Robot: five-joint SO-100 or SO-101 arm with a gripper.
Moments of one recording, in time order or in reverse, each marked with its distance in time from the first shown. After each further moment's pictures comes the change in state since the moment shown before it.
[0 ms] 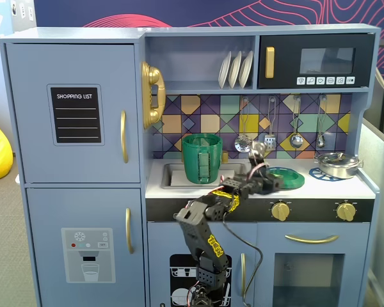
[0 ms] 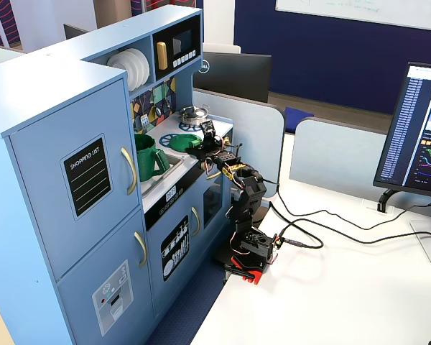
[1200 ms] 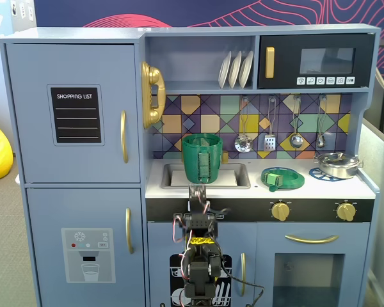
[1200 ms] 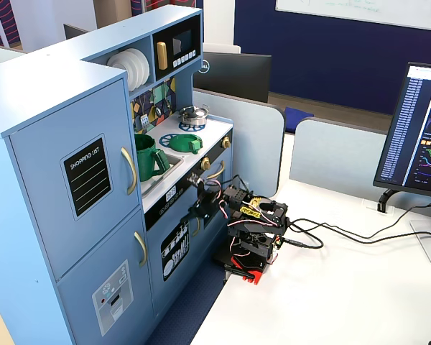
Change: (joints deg) arm -35.9 51.1 46.8 33.0 0.7
